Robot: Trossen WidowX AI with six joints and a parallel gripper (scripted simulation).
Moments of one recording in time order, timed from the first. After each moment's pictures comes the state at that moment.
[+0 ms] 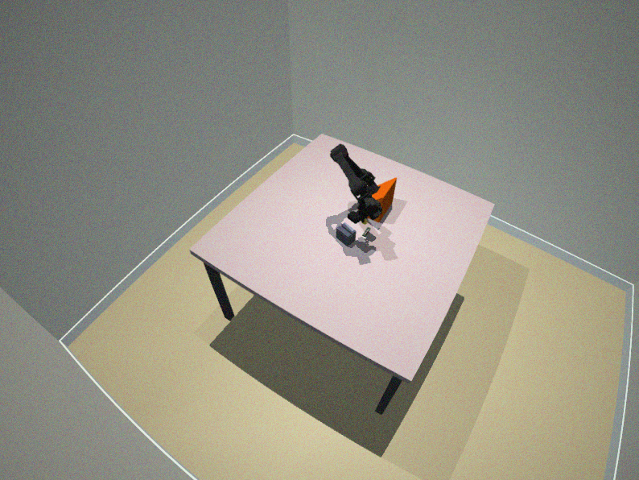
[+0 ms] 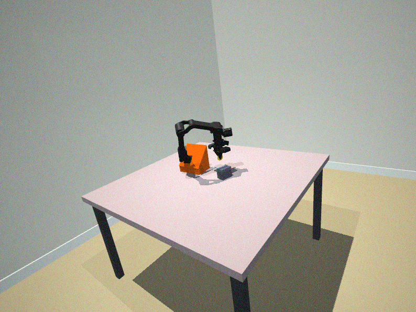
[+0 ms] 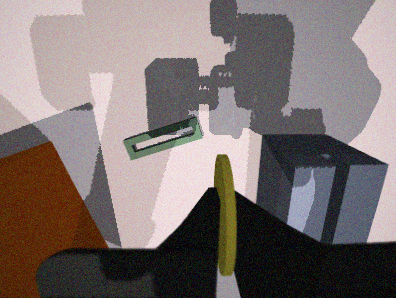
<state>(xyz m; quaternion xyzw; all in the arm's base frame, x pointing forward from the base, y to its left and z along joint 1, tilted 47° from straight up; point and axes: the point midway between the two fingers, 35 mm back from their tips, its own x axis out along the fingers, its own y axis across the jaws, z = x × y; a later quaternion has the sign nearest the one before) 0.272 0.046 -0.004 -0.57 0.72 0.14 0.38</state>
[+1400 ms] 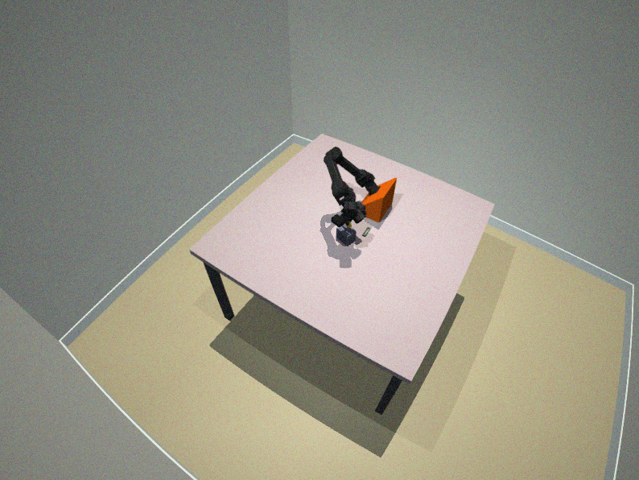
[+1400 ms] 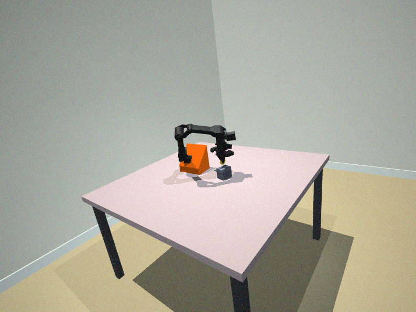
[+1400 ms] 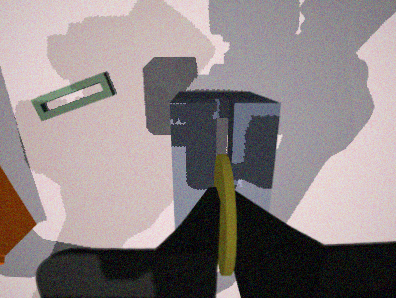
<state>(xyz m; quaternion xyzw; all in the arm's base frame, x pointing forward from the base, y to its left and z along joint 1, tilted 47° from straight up) 0.326 -0.002 0.038 -0.57 0.72 0.14 0.38</state>
